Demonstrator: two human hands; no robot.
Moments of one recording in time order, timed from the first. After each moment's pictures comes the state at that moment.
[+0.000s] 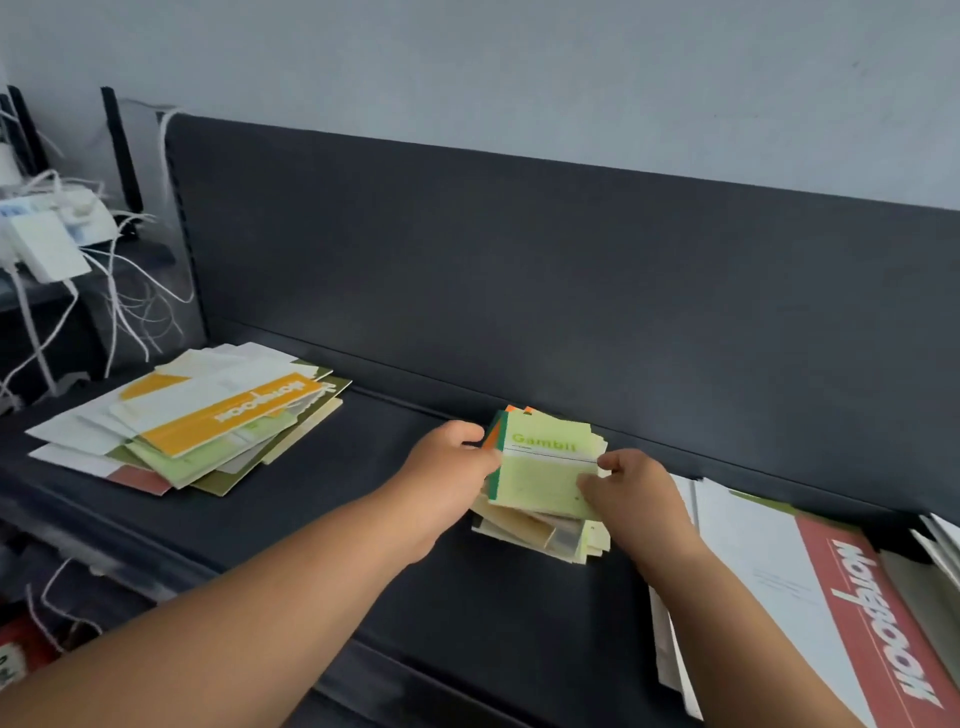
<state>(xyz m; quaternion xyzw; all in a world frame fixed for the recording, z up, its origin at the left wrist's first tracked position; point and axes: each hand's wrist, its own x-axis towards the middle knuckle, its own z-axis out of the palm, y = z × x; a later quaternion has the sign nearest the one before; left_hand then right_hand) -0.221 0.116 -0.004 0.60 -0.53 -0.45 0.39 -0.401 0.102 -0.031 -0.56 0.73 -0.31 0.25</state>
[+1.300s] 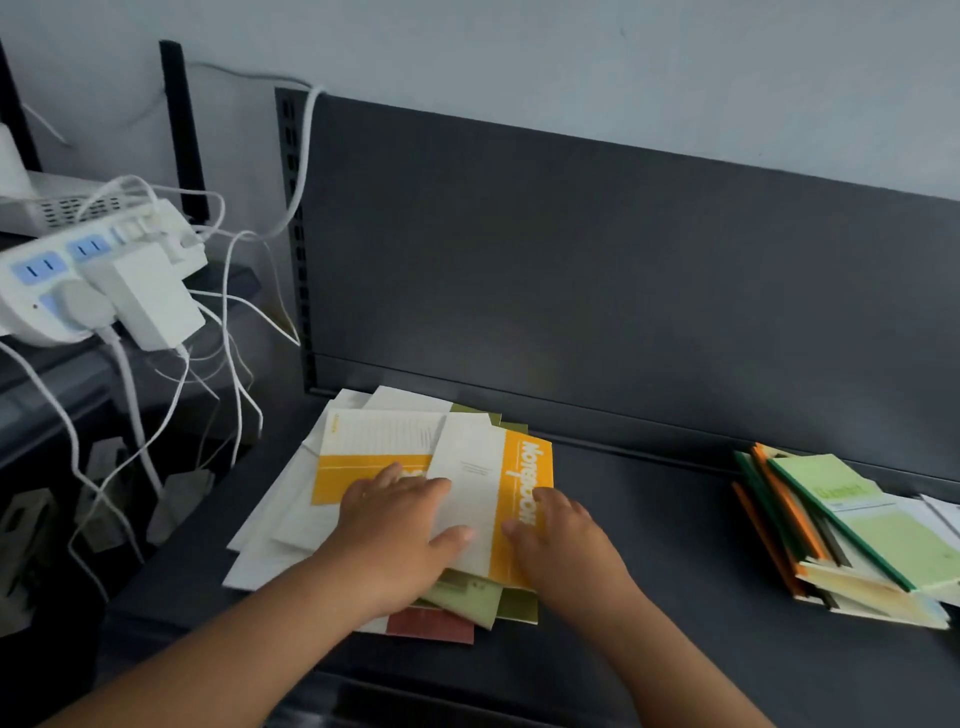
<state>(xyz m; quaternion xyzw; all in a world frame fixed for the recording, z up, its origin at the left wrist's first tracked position) 0.148 -0.004 -0.050 0.56 -0.81 -0.14 0.06 -0.026 0.024 -0.063 -0.59 0.76 -0.17 0.22</state>
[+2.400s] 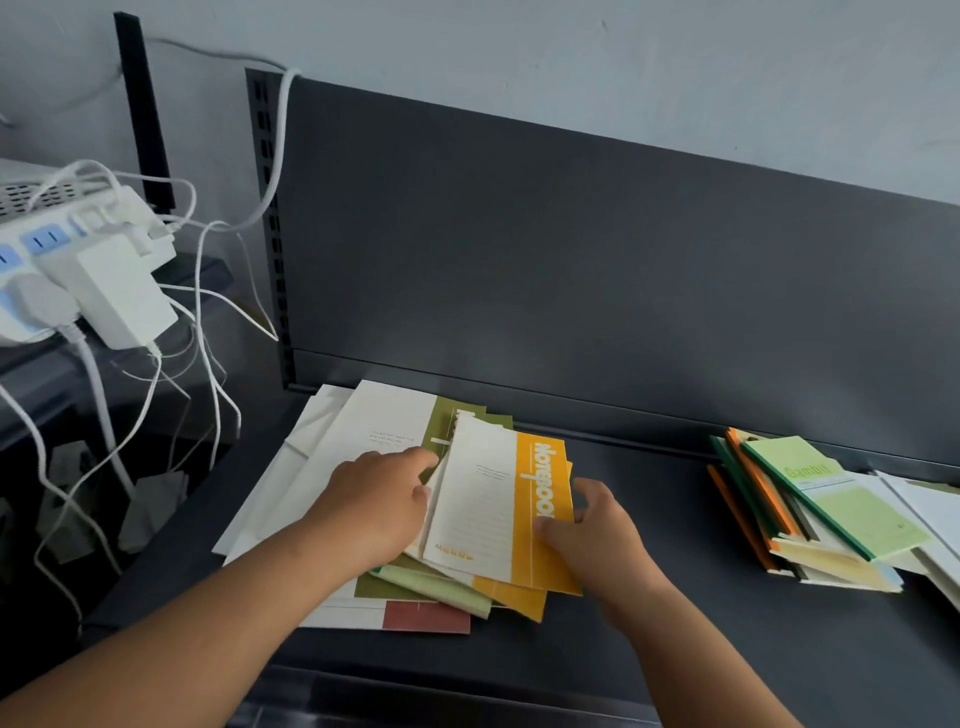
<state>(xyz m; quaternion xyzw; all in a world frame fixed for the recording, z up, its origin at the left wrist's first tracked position) 0.157 -0.029 -0.043 0.56 -0.80 -0.20 0.11 -0.050 0.024 -0.069 -0.41 0.79 -0.31 0.33</state>
